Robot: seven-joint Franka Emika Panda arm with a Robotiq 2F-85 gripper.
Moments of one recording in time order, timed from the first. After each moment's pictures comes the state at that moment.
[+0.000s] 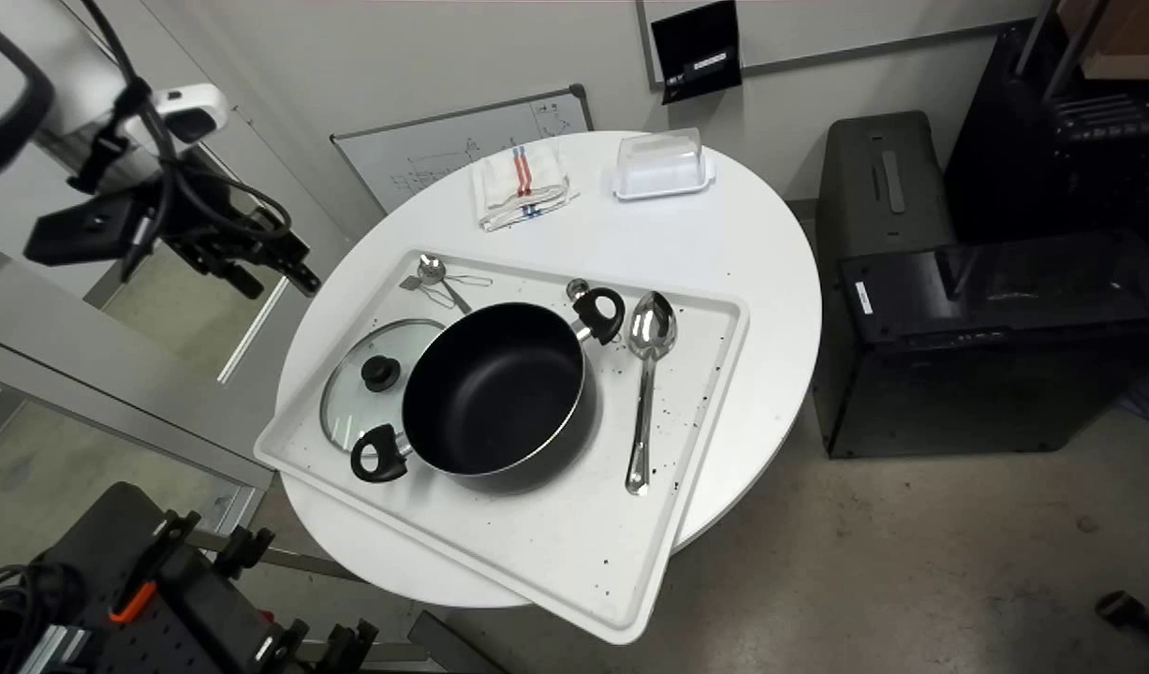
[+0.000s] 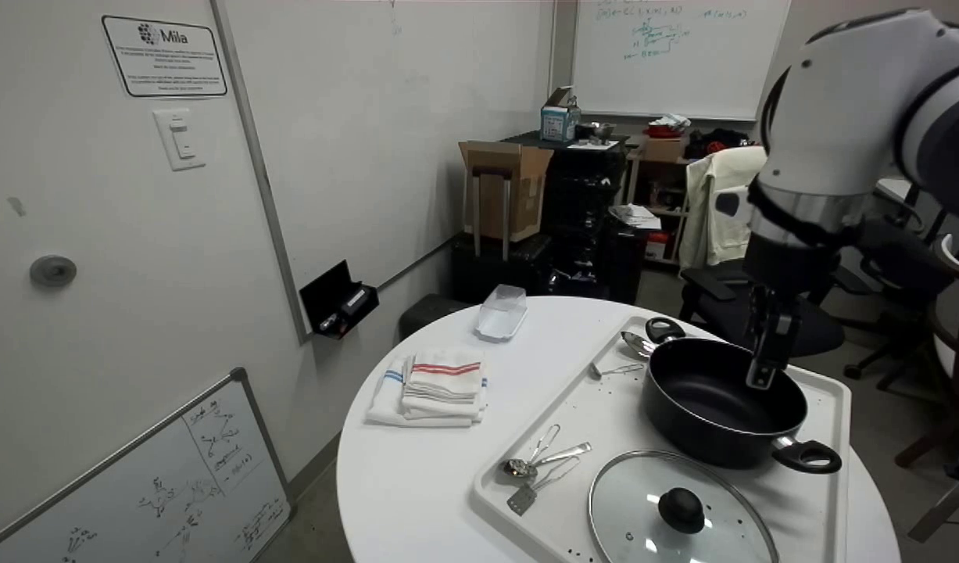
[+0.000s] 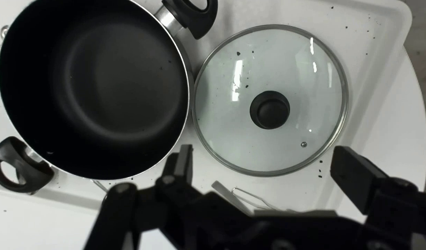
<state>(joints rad) 0.10 0.17 0.13 -2.45 -0.15 2.58 0.04</state>
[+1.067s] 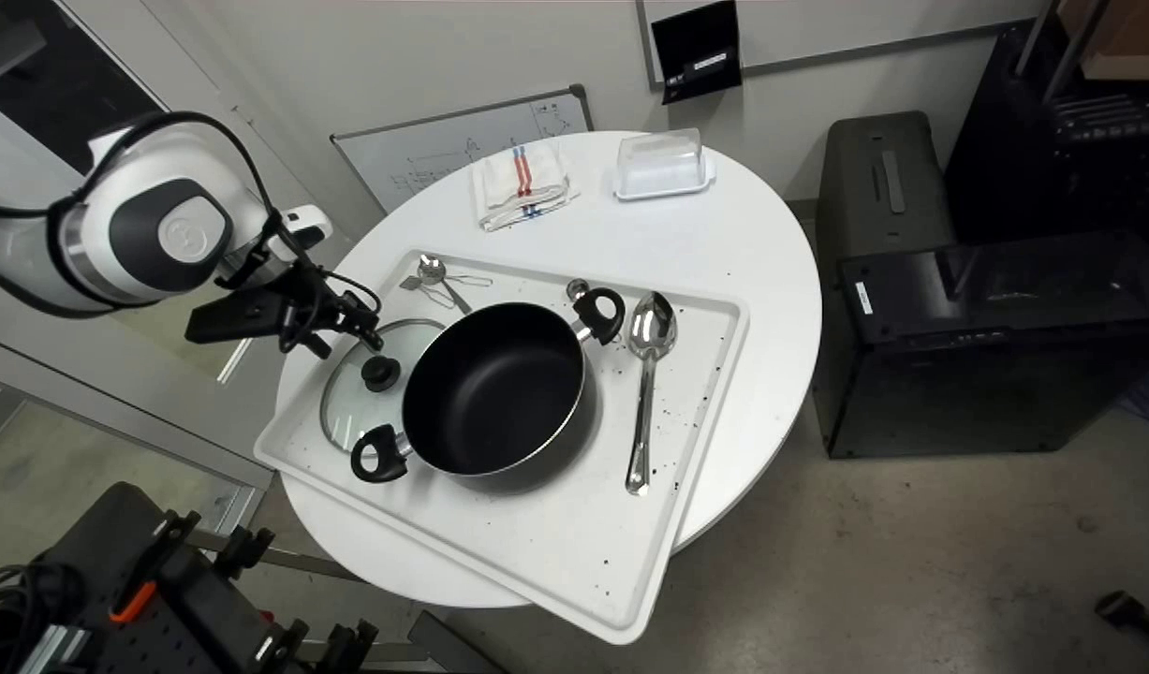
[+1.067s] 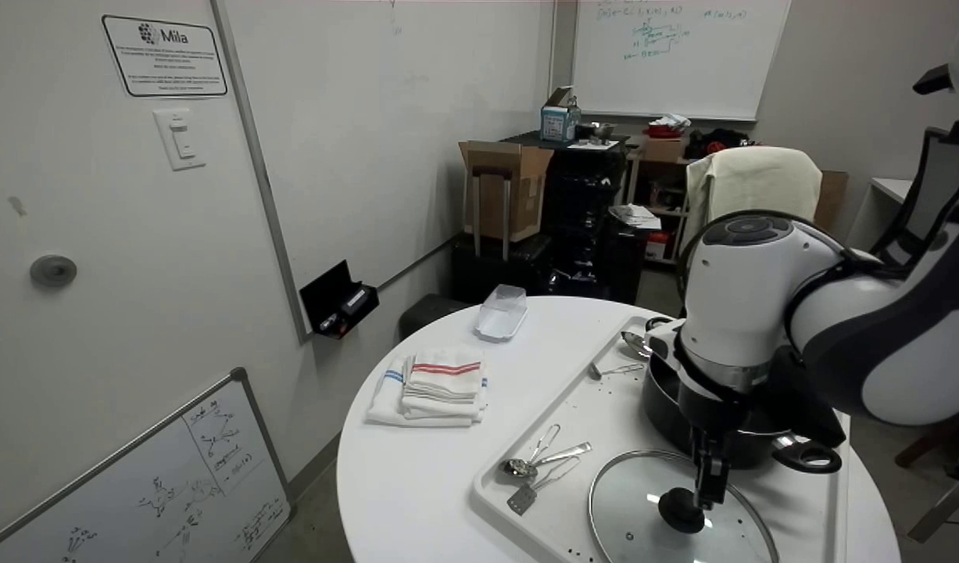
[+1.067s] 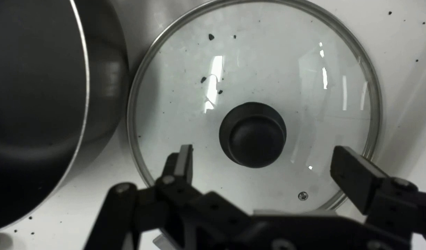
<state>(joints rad) 0.29 0.65 0.02 -2.24 -0.20 2.81 0.07</state>
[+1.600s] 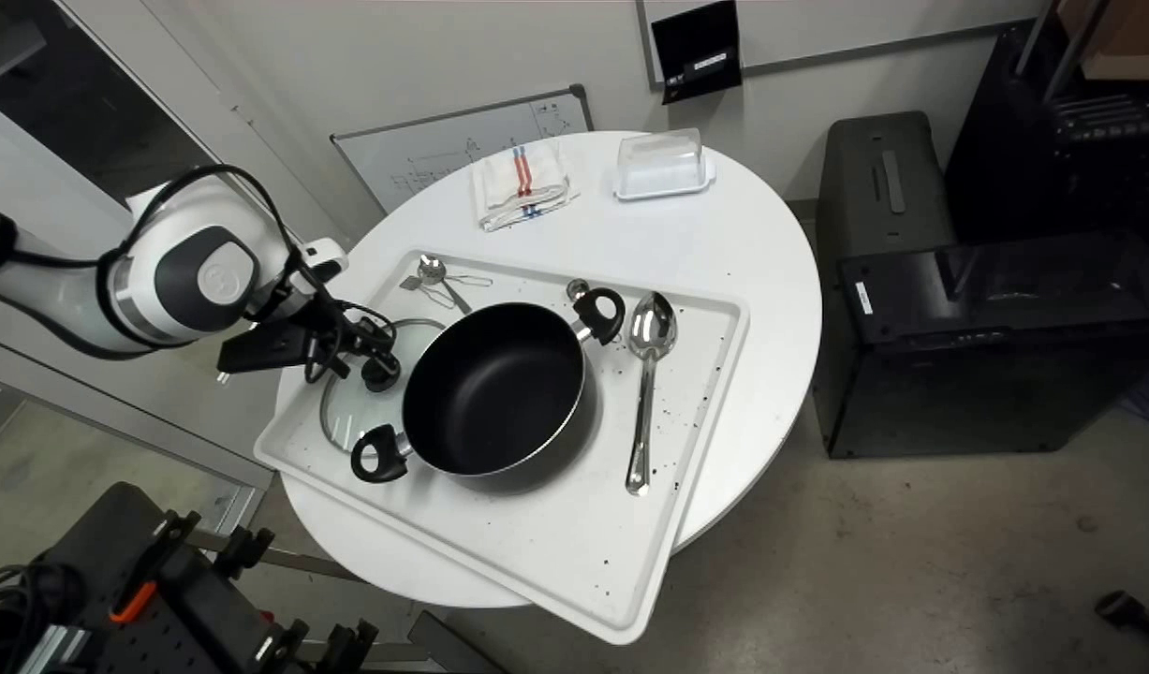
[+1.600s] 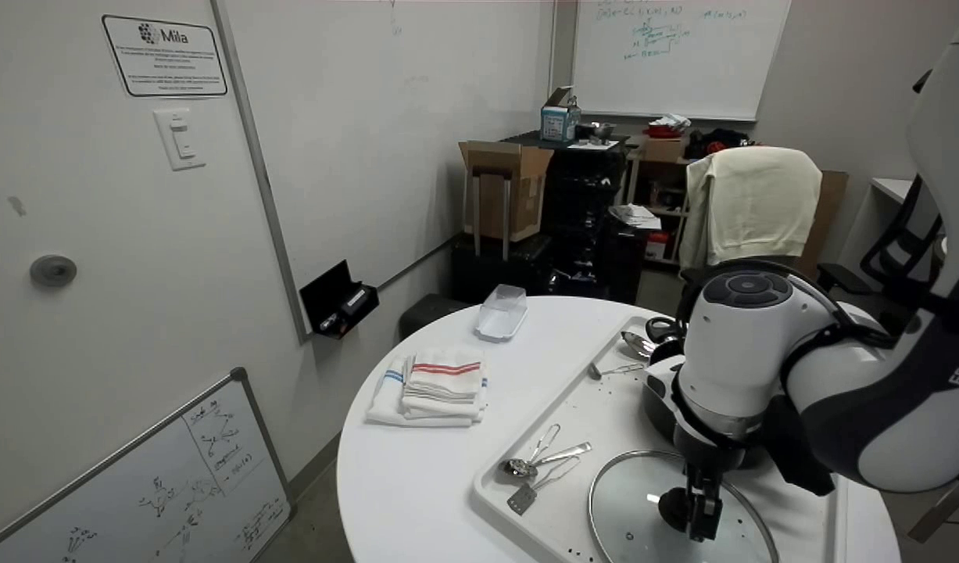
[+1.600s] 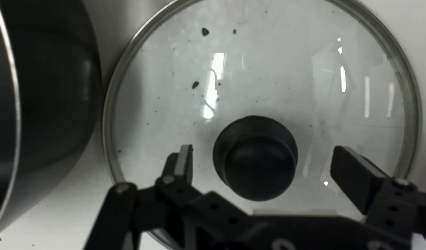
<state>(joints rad) 0.38 0.79 -0.05 -2.20 -0.20 2.93 0.11</state>
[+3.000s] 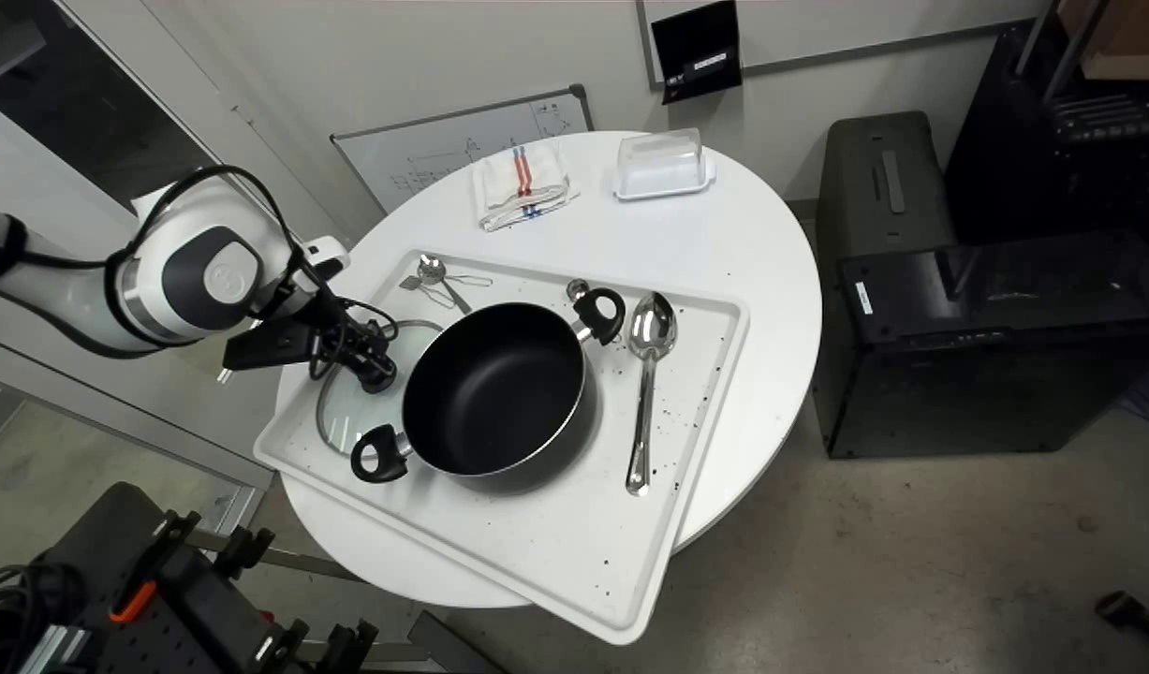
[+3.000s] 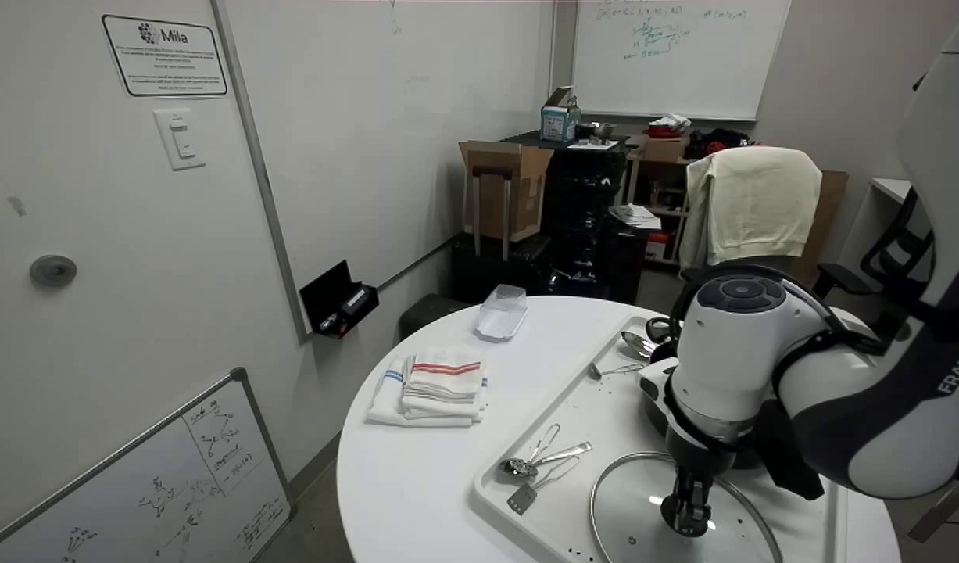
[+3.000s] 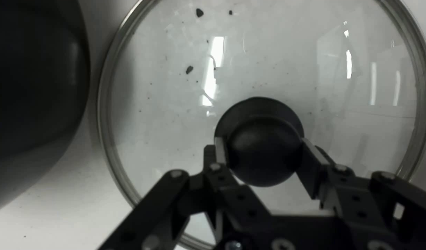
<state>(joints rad) 0.39 0.81 -0.05 -2.17 -0.20 2.94 0.11</state>
